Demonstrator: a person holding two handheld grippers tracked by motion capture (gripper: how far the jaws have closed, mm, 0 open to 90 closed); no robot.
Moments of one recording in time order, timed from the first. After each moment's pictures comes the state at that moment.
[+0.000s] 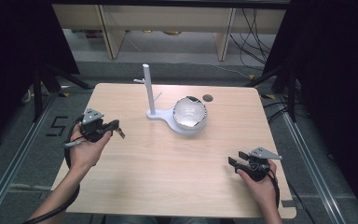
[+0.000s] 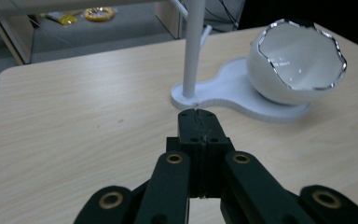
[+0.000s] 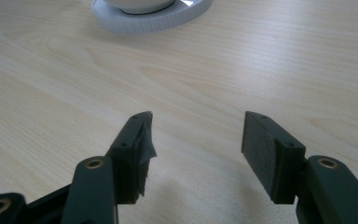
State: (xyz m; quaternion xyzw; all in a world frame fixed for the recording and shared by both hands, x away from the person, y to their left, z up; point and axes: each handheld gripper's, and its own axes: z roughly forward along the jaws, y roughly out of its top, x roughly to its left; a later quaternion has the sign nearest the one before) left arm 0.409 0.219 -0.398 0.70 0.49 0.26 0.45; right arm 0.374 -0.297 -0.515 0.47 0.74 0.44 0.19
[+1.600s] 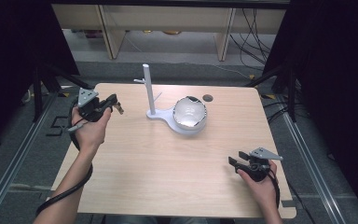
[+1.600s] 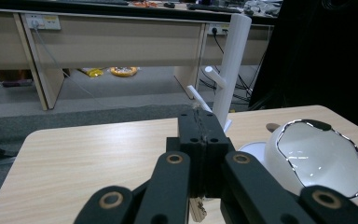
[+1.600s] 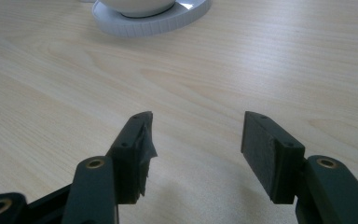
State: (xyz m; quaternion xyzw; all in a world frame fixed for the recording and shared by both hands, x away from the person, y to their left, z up) left arm 0.446 0.215 -0.367 0.61 0.50 0.32 0.53; right arm 0.374 -0.298 -0.515 0.47 0.73 0.45 0.19
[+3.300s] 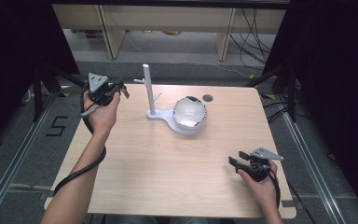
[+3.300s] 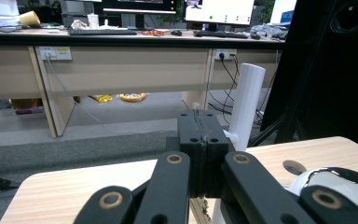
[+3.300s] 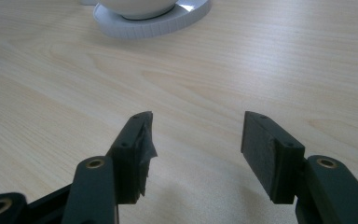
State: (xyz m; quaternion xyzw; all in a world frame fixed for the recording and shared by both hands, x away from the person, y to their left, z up) left arm 0.492 0.195 -0.356 0.58 0.48 0.37 0.54; right arm 0.370 -0.297 -0.514 0.49 0.73 0.45 0.18
